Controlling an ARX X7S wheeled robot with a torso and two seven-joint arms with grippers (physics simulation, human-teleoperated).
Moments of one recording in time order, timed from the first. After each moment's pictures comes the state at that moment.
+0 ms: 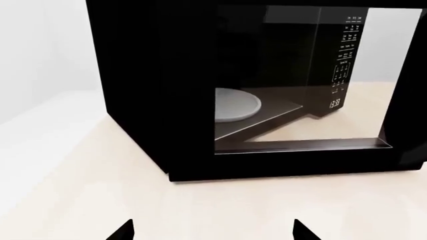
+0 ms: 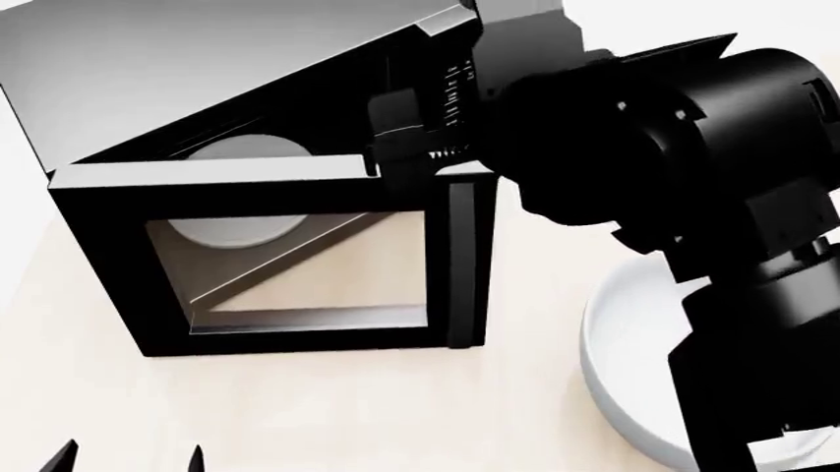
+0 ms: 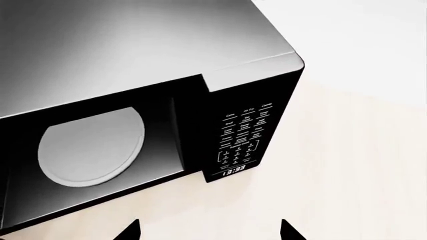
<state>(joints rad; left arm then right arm) 0.04 -0.32 0.36 0.17 -0.27 0.06 -0.37 1.53 0.28 -0.66 0.51 1.09 1.18 0.35</state>
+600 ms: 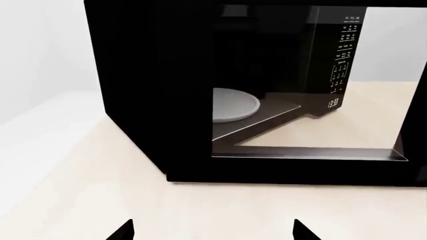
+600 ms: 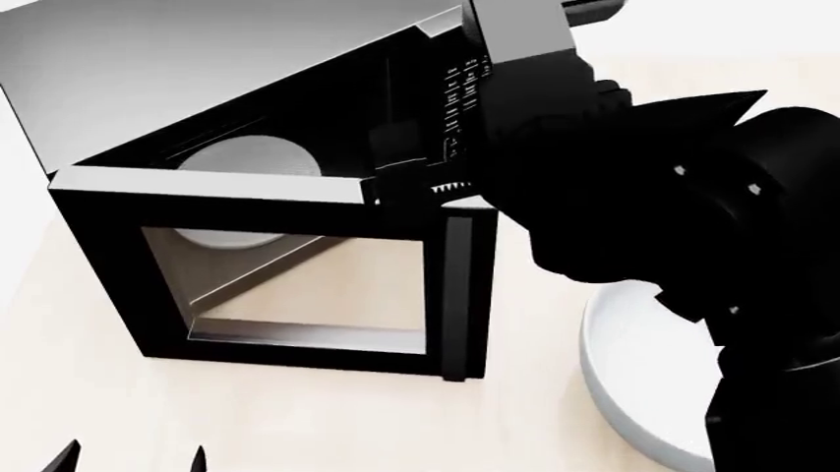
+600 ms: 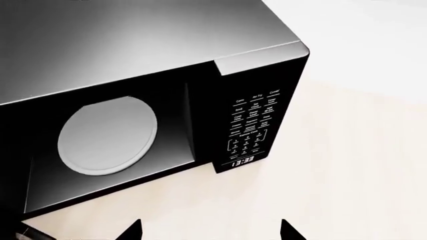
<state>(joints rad) 0.03 -0.33 0.37 0.17 -0.27 0.06 -0.38 1.41 0.35 -0.56 0.29 1.21 1.24 0.50</state>
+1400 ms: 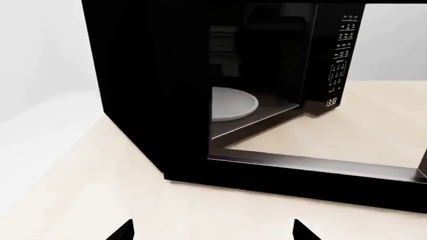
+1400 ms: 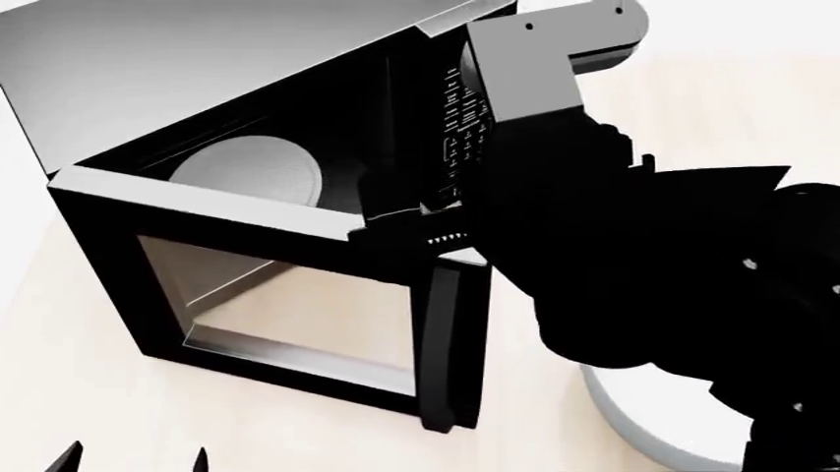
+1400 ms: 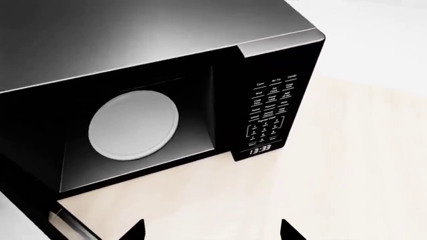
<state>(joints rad) 0.03 -0.33 0.38 0.17 -0.28 0.06 -0.38 1.27 0.41 -0.45 0.05 1.41 1.28 0.68</state>
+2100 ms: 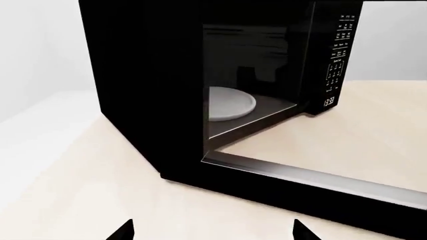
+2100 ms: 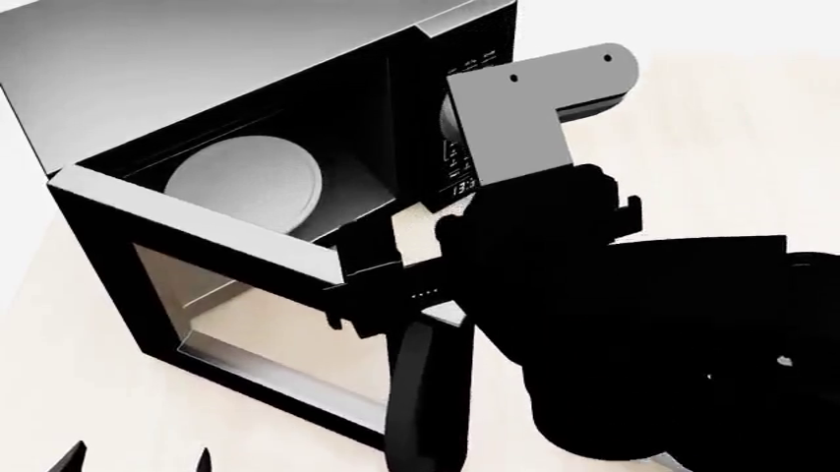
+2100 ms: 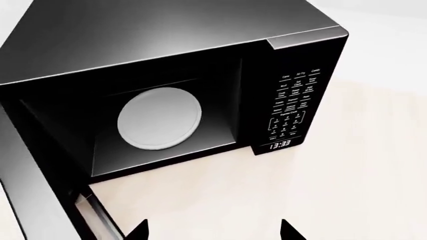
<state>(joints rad) 0.03 -0.34 0.39 0.17 -0.28 0.07 -0.39 1.17 0.44 -0.41 -0.15 1.57 1.27 0.82</state>
